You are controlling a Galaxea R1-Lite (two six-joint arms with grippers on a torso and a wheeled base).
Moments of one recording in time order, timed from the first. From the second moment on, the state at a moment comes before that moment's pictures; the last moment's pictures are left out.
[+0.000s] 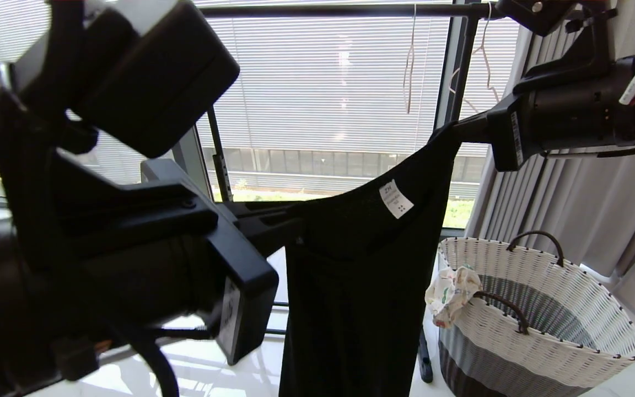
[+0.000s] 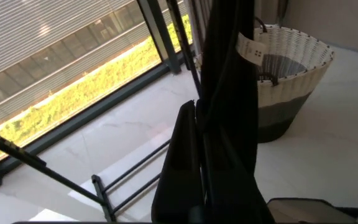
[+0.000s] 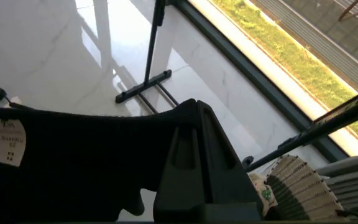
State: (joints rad) left arm -1.02 1.32 -1.07 -0.01 0.29 0.19; right arm 0.73 1.58 -1.68 0.43 0.06 -0.16
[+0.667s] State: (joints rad) left arm -0.84 1.46 -1.29 -0.01 0.29 0.24; right arm 0.69 1.42 -1.56 0.52 0.05 -0.16
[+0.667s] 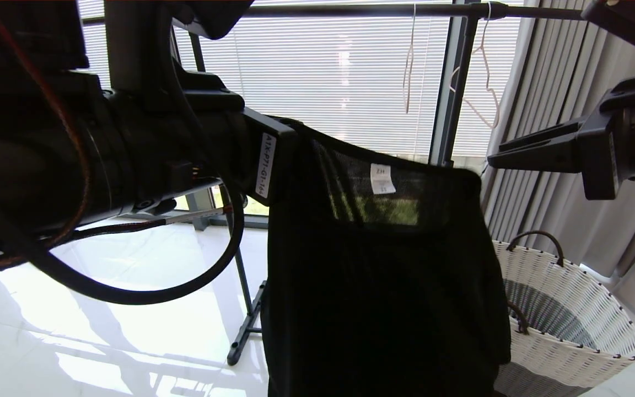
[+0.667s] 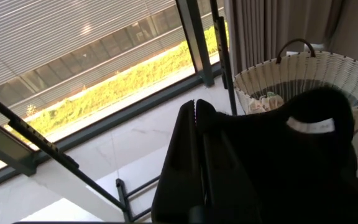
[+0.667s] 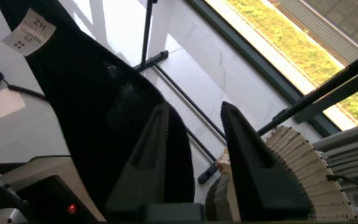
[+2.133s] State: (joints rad) left arm -0.13 0.84 -0.58 0.13 0.35 0.24; right arm 0.18 0.97 -0.87 0.49 -0.20 -0.11
